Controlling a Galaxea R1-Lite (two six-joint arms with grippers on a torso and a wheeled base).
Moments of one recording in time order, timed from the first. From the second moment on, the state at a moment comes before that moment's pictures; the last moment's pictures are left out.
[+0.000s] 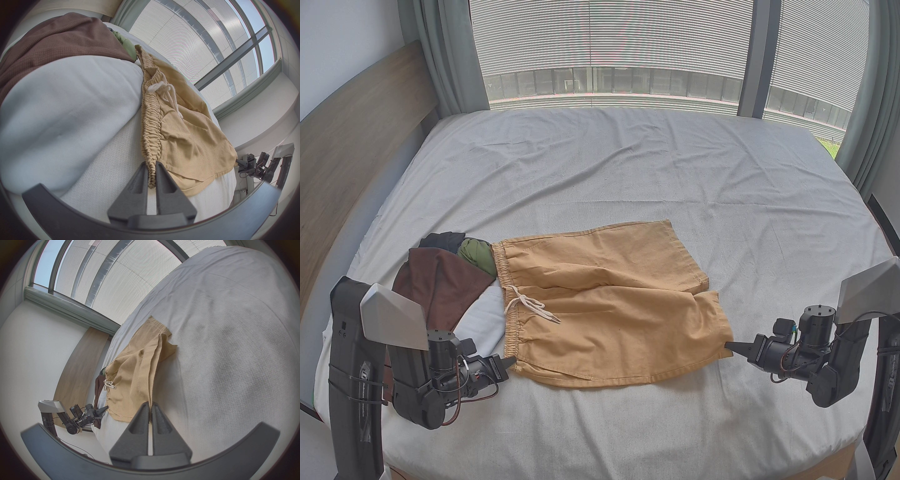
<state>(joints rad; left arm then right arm) -0.15 2.54 -0.48 -1.55 -0.34 -0.50 0.10 2.33 -0.35 -1.53 0.55 0.62</state>
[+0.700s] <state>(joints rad) -0.09 2.38 -0.27 -1.55 -0.46 -0.45 0.08 2.34 -0.29 -1.35 0.55 0.43</state>
